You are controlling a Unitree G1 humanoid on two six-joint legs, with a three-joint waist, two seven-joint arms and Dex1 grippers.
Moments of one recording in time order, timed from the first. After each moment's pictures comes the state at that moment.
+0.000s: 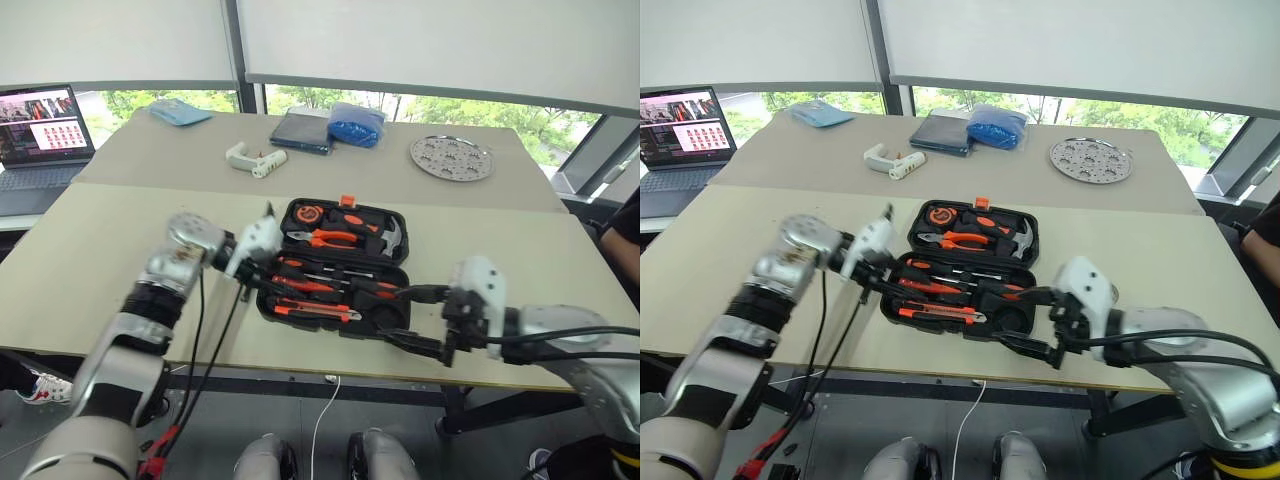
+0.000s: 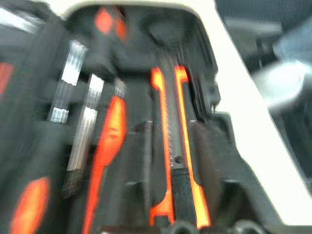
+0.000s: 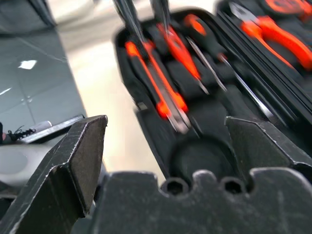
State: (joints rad) left arm -0.90 0.62 -0.19 0.46 -0.27 0.19 -1.59; right arm -0.11 -0.88 -0.19 -0.63 0.69 0.85 0.79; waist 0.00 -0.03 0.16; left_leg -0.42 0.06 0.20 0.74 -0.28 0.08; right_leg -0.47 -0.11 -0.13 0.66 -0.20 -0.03
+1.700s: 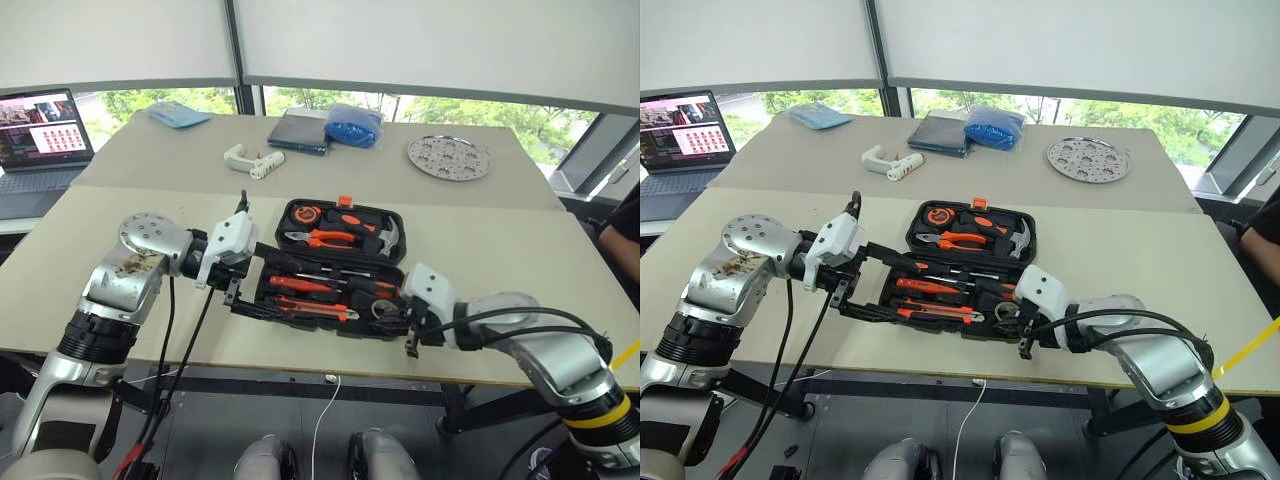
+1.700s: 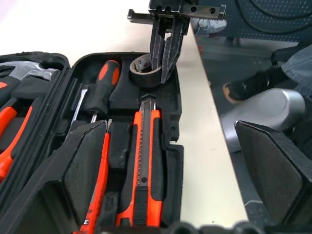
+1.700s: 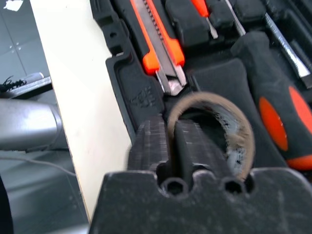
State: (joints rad) left arm -0.70 0.75 -0.16 0.02 -0.36 0.35 -1.50; right arm -0.38 -0.80 0.23 -0.44 0.40 0.84 0.85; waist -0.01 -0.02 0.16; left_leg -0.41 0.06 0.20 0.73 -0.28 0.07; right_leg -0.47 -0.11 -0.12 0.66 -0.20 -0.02
